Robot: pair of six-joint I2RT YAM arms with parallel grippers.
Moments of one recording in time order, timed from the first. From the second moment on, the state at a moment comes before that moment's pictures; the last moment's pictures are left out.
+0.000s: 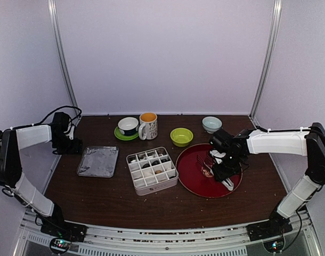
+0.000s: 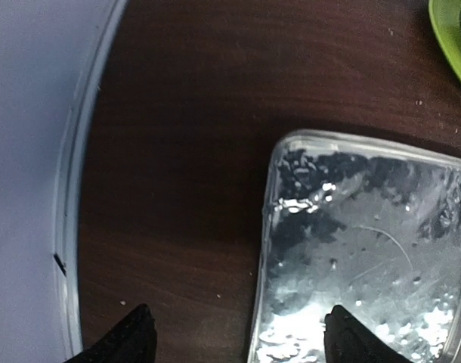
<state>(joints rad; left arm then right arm) 0.03 1.51 0.94 -0.48 -0.08 -0.06 0.67 1.58 1.00 -0.79 0.10 0.26</state>
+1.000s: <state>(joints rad) 0.03 1.88 1.21 -0.75 0.04 -0.15 0.77 1.88 1.48 -0.78 -0.07 0.22</state>
